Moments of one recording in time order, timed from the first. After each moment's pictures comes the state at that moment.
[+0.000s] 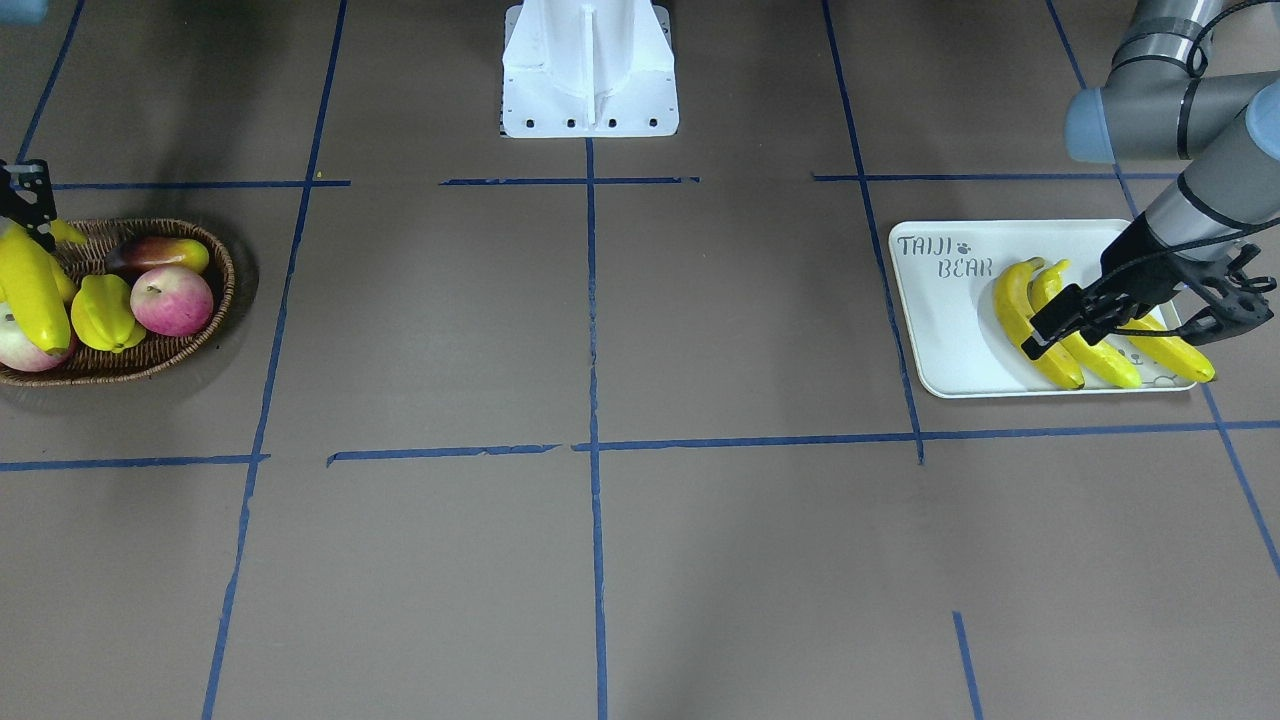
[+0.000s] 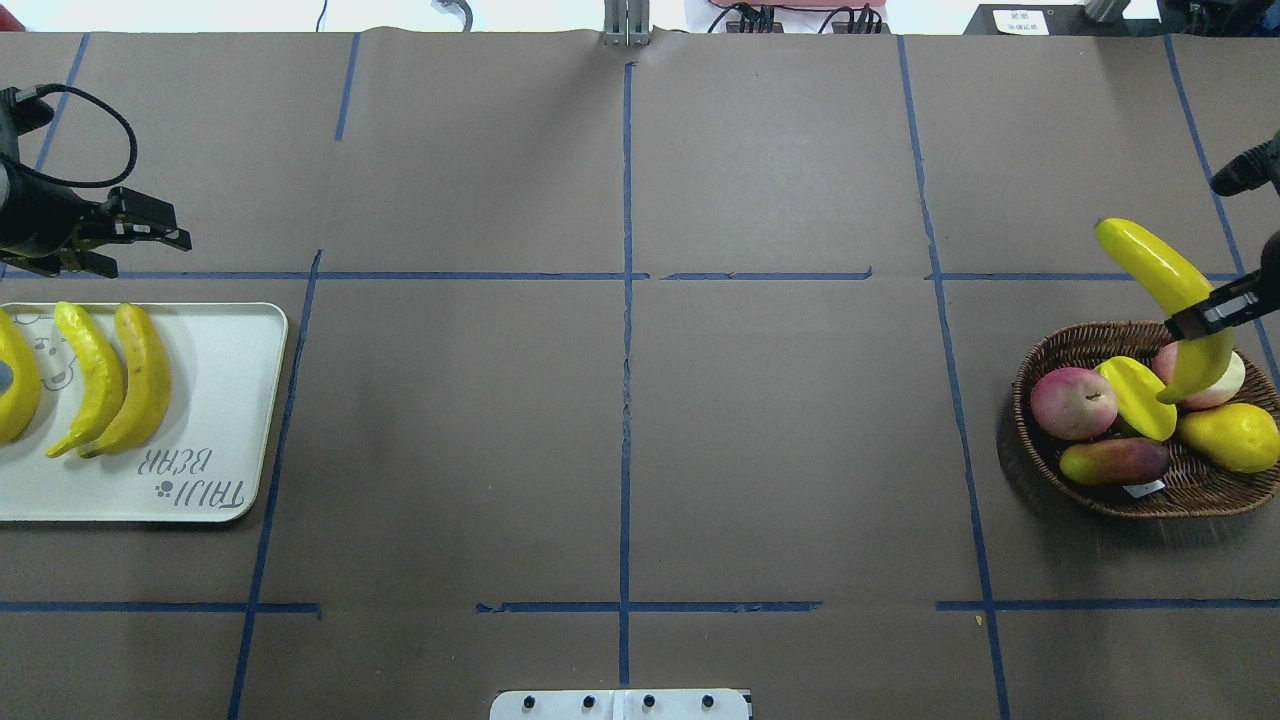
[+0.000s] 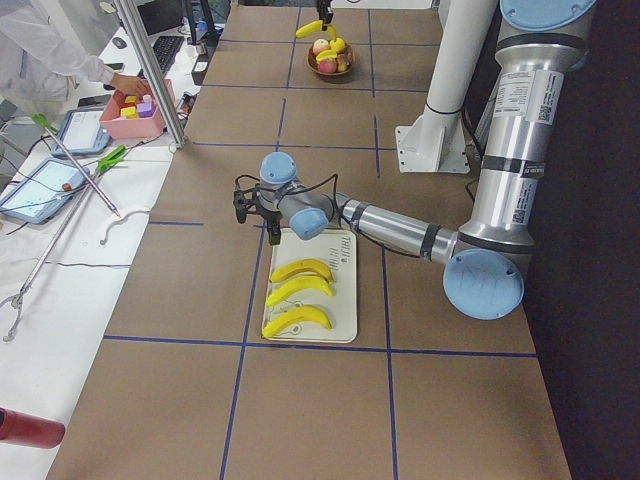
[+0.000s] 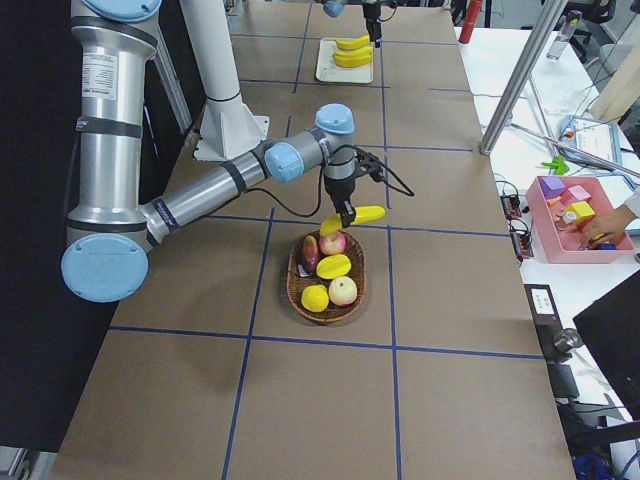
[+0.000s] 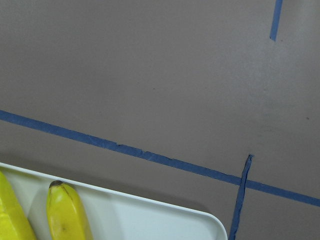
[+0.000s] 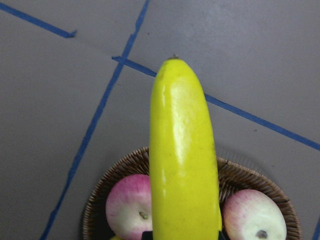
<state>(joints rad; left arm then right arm) -1.07 -1.70 -1.67 -2.17 -2.22 -1.15 1.07 -1.60 2.16 -1.62 2.12 0.29</state>
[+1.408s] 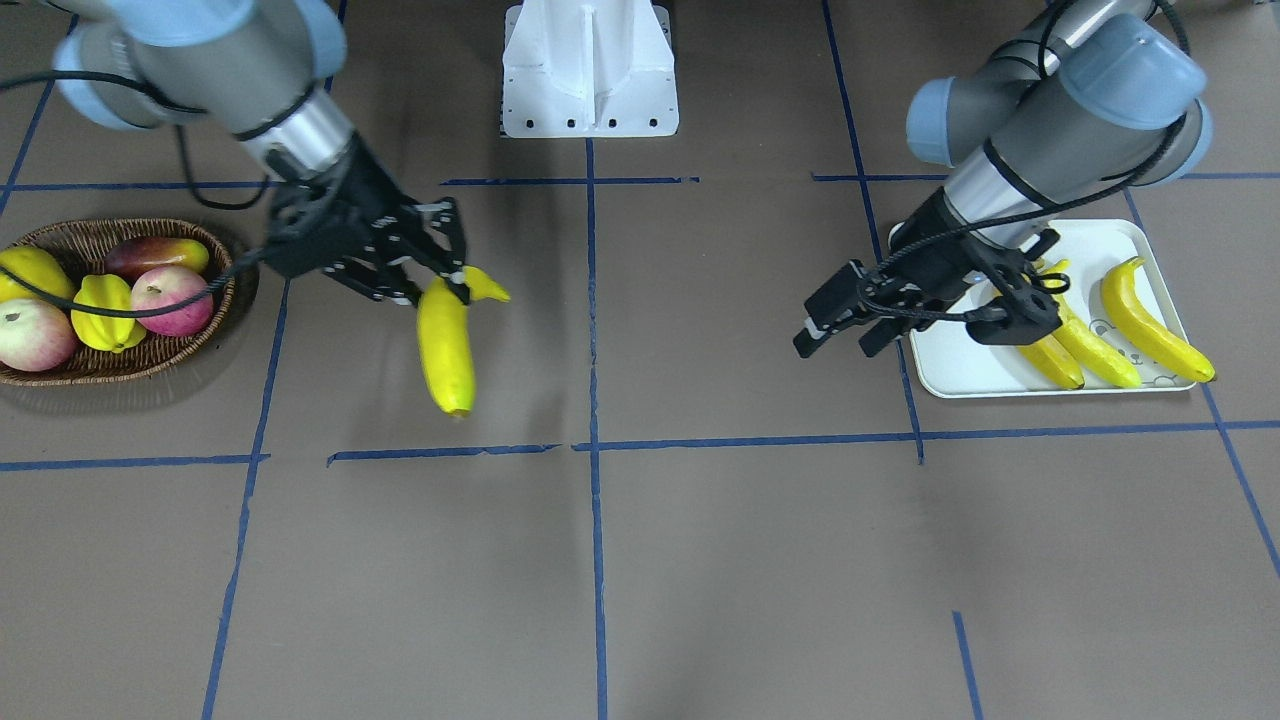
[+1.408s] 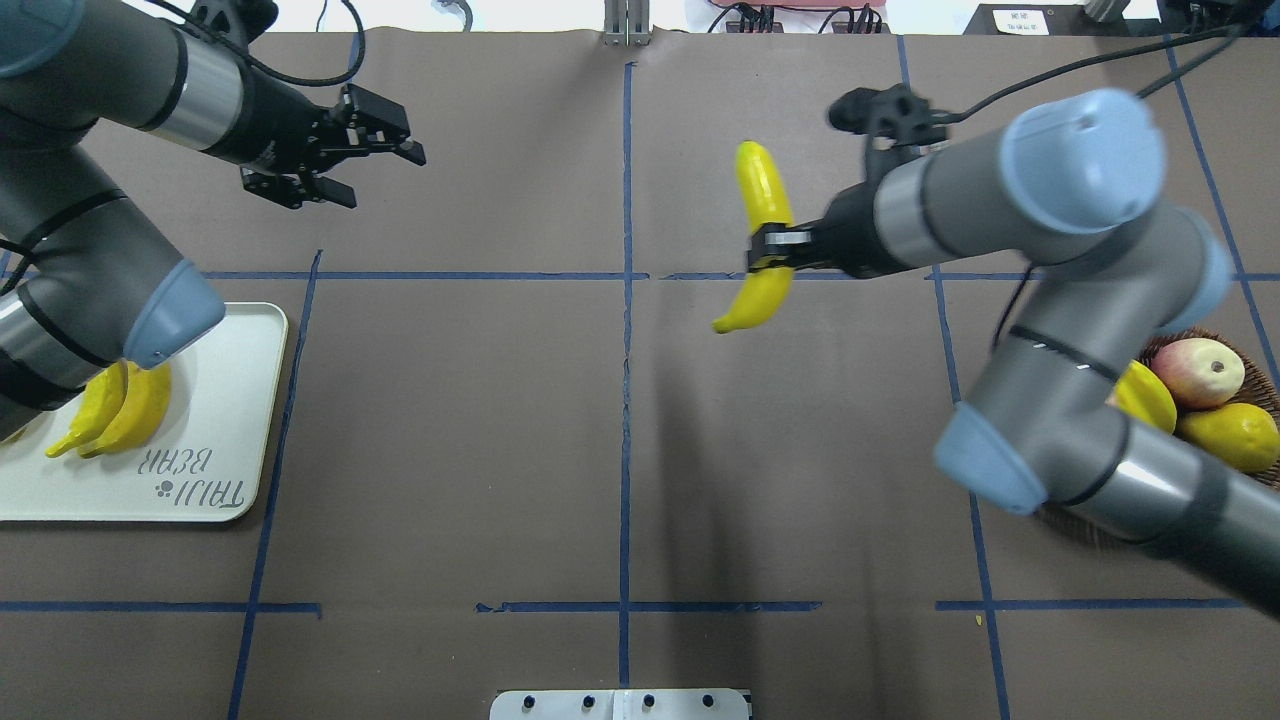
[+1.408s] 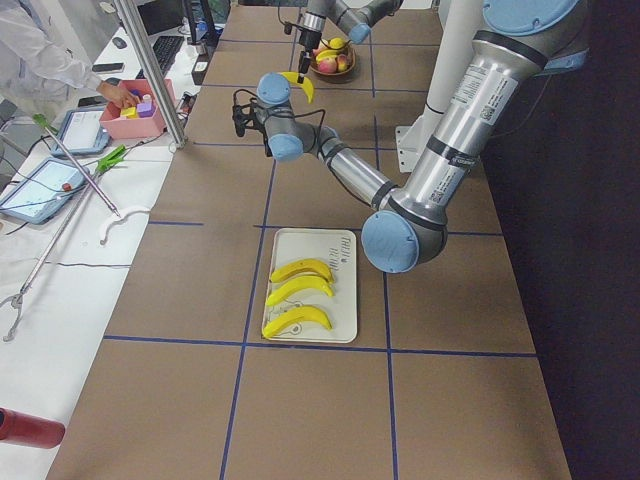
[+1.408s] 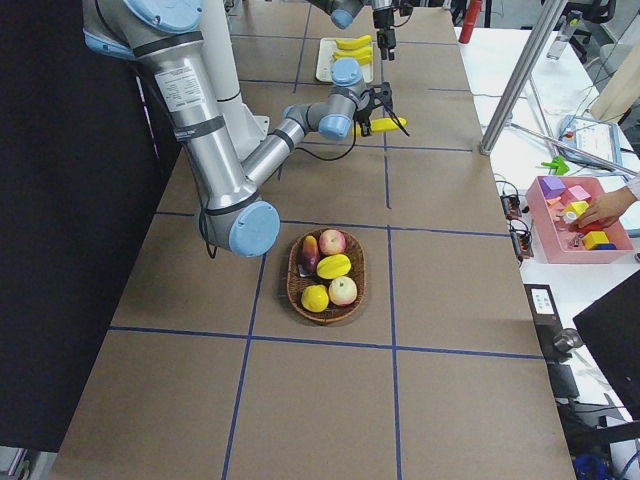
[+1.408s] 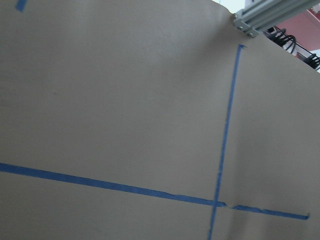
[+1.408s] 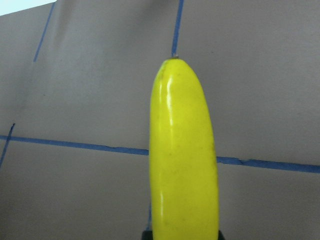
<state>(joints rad) -0.93 -2.08 -1.67 -2.19 -2.21 -1.48 0.68 -1.07 1.80 -1.09 1.89 1.18</state>
